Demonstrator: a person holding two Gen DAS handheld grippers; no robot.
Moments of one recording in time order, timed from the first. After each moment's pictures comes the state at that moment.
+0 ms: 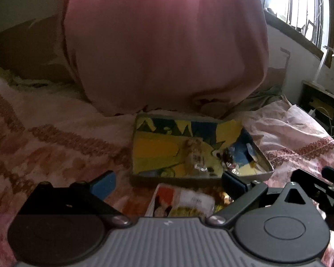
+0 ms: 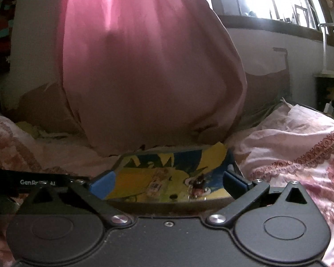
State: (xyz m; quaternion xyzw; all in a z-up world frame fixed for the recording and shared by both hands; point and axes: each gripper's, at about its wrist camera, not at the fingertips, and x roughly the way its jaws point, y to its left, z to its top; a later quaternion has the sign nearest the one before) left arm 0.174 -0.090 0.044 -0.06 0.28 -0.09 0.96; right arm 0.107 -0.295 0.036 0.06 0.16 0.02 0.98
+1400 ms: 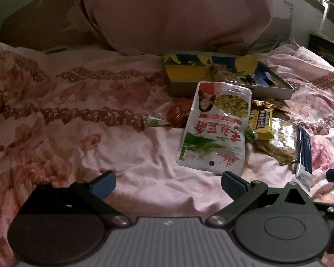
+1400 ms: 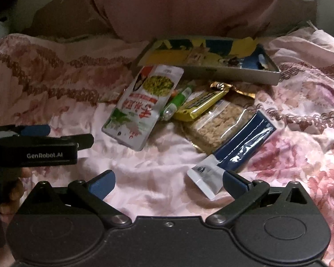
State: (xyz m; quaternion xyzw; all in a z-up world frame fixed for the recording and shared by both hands) left arm 0.097 -0.032 -0.043 0.01 0.36 -0.07 0.93; right arm 0.051 -0.219 -0.042 0.02 0.41 0.07 0.91
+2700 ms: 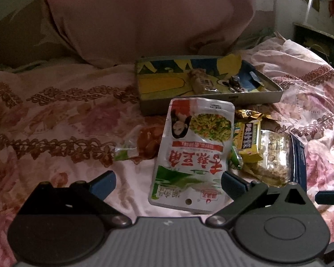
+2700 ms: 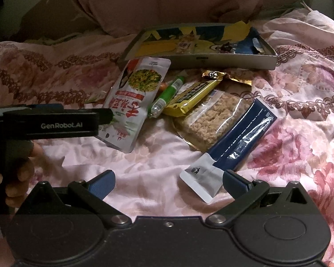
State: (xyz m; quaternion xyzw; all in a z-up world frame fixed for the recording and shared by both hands) left arm 0.146 -0.072 -0.034 0.04 0.36 -0.12 0.93; right arm 0.072 -0.232 -0.051 0.06 0.43 0.05 0.90
